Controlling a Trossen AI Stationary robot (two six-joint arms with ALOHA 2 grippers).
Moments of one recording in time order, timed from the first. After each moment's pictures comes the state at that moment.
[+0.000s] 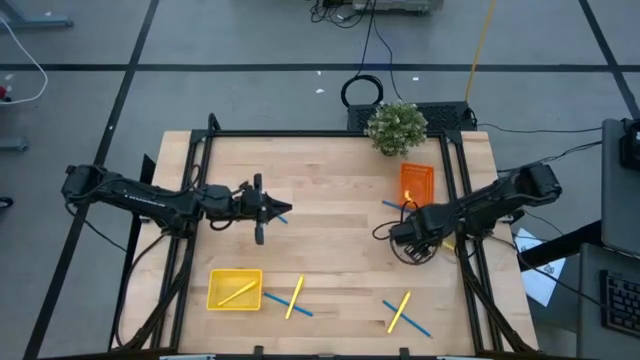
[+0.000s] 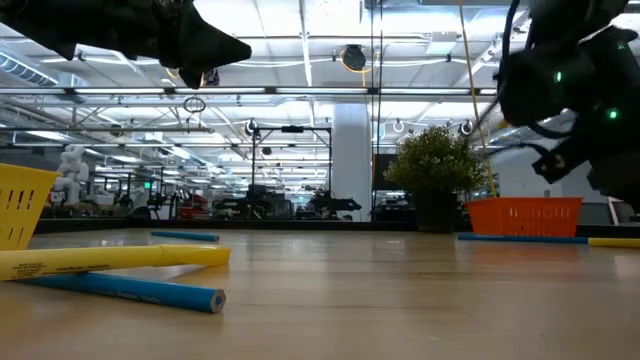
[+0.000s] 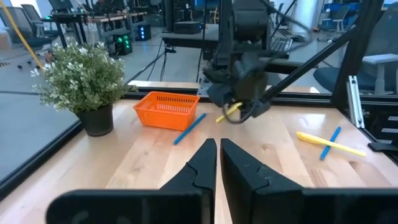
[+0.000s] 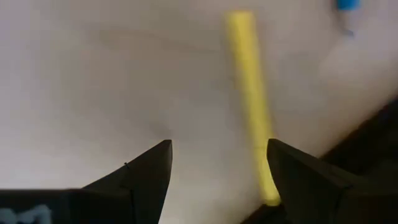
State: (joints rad) left arm -0.08 1.03 0.44 0.49 -0.16 -0.03; right arm 0.20 1.45 0.65 -1.12 -0.10 1.08
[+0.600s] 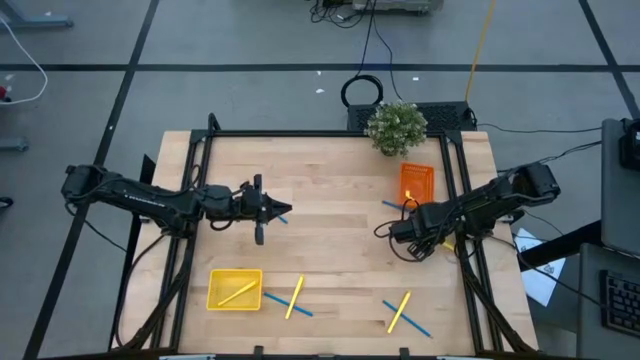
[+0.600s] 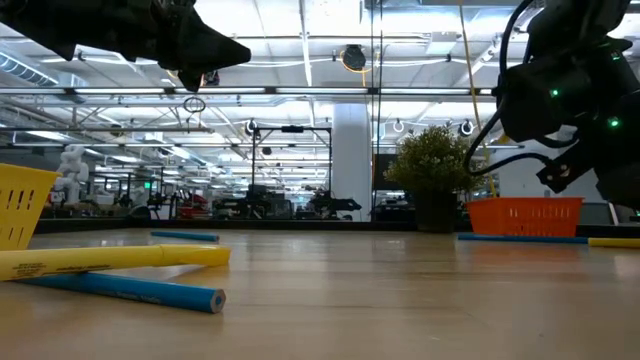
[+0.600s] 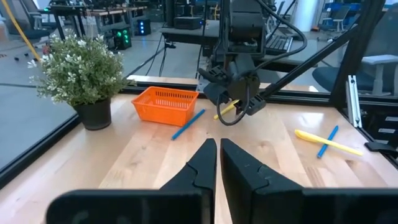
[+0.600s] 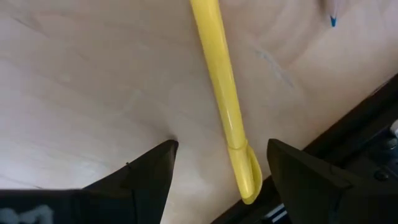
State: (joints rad) left arm -0.08 1.03 0.44 0.47 -0.16 -0.05; right arm 0.17 1.47 0.61 -1.05 -0.14 1.02
